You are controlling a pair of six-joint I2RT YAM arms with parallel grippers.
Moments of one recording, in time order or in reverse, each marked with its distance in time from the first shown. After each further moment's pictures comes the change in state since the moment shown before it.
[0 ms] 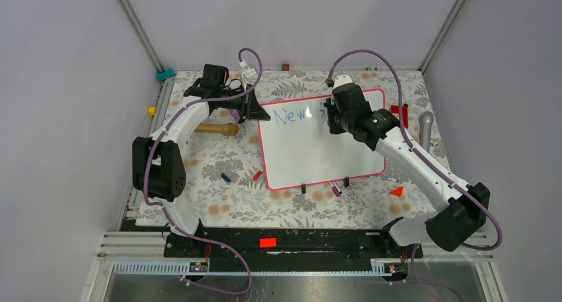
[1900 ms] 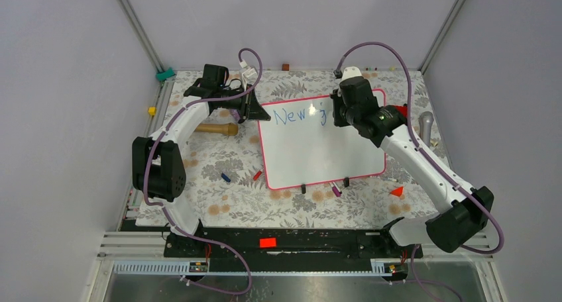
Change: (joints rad) left arm 0.000 0.000 0.000 -0.001 0.000 0.000; right arm -0.040 -0.016 0.037 0.006 0.017 0.013
